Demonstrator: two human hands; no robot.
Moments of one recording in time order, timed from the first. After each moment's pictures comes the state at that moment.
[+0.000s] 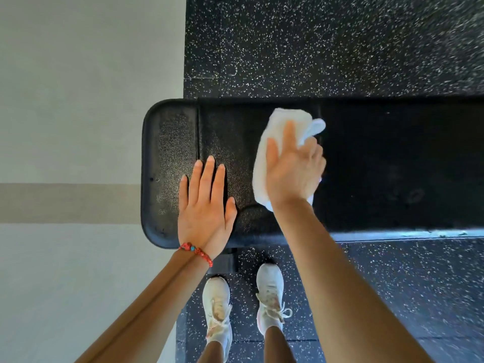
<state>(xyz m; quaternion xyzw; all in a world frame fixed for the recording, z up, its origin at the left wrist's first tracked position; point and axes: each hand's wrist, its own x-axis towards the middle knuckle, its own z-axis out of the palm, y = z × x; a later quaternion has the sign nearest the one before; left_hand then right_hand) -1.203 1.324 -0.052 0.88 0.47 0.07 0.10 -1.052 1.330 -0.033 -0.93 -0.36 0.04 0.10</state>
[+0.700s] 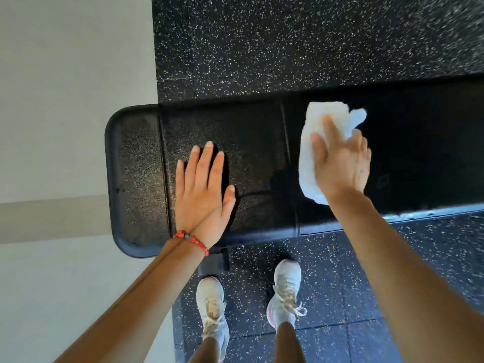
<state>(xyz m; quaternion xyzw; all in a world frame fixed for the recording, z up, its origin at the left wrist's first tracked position) -1.156 1.328 -0.037 0.90 0.42 0.08 0.12 -0.938 1.262 -0.022 -0.93 -0.36 0.05 0.05</state>
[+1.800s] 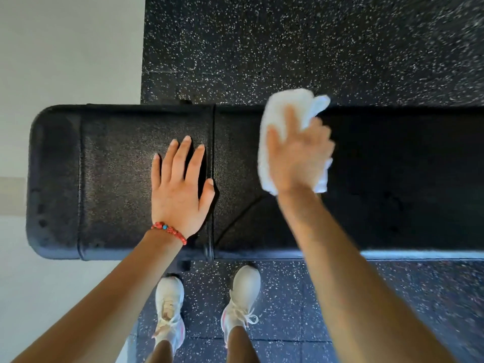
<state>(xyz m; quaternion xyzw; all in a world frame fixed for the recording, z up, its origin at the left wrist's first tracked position) -1.048 1.301 -0.047 0.87 0.48 0.06 0.08 -0.859 1.280 -0.028 -0.91 -0.39 0.02 0.15</state>
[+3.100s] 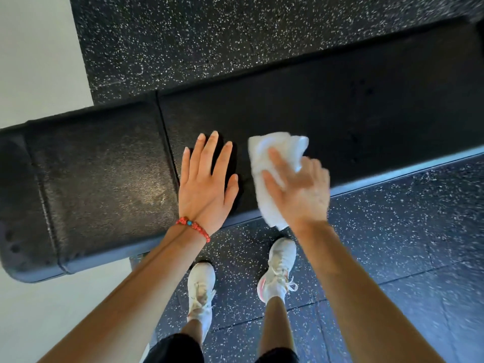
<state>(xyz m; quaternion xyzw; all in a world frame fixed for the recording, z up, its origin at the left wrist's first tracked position) -0.997 1.241 -0.038 0.94 0.32 0.08 0.14 -0.861 1.124 -0.052 -0.88 -0.44 -0.11 0.13</state>
